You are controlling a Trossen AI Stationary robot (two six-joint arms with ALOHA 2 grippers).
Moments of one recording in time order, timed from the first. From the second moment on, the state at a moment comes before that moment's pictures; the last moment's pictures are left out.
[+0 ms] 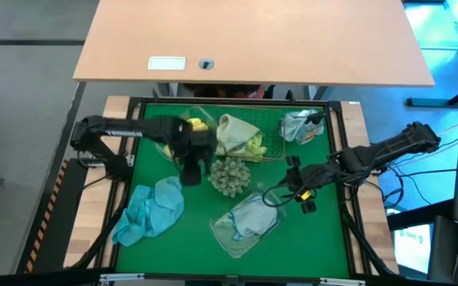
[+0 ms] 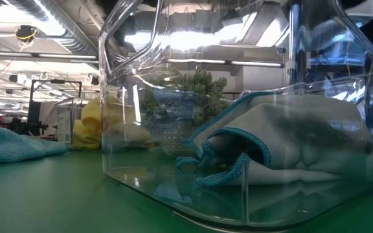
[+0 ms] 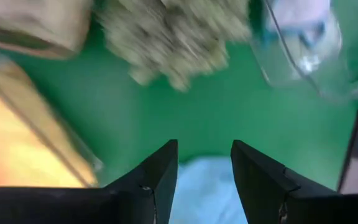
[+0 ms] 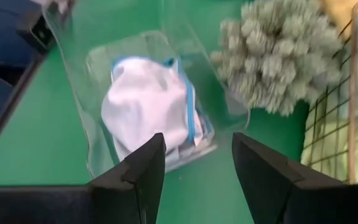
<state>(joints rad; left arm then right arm) 0.02 1.60 1.57 -1.29 0.14 -0.21 0.37 1.12 0.97 -0.68 0.09 0.05</state>
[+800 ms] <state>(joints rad) -0.39 1.60 1.00 -0.98 0.09 -0.63 0.37 1.12 0.93 -0.63 0.09 0.08</state>
